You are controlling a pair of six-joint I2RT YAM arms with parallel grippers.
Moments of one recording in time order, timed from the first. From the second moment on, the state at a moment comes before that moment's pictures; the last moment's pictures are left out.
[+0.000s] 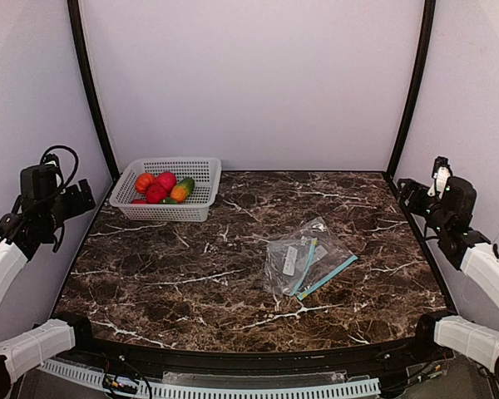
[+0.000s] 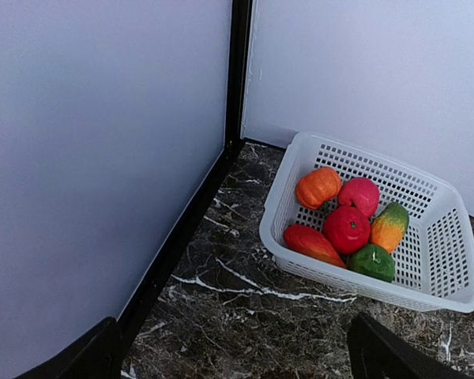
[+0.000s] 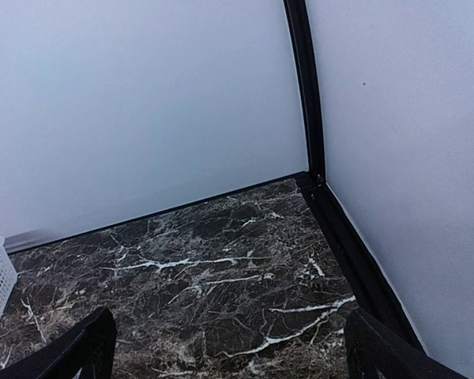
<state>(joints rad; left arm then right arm) -0.08 0.75 0.83 -0.50 -0.41 -0.27 0.01 0.83 0.55 0.09 0.08 0.26</state>
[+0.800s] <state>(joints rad) -0.35 1.21 1.22 -0.49 -0.02 -0.05 0.18 0.95 0.70 -0.22 -0.32 0.32</state>
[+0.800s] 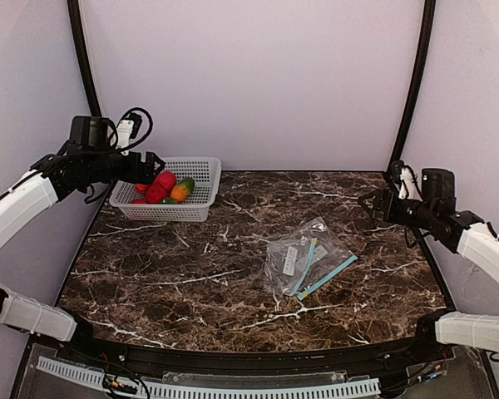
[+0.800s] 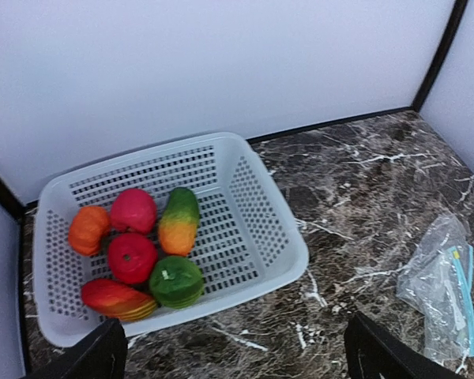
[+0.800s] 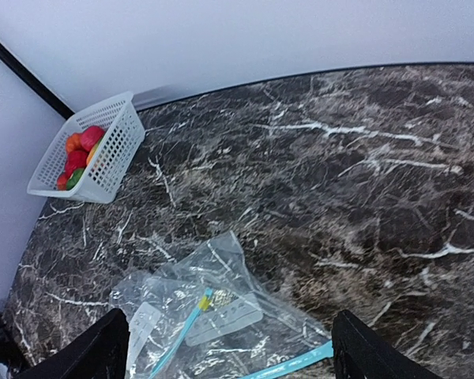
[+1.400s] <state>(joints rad) -0.36 1.23 1.07 -0.32 0.13 -0.03 0.50 1.26 0.69 -0.13 -0.39 0.60</state>
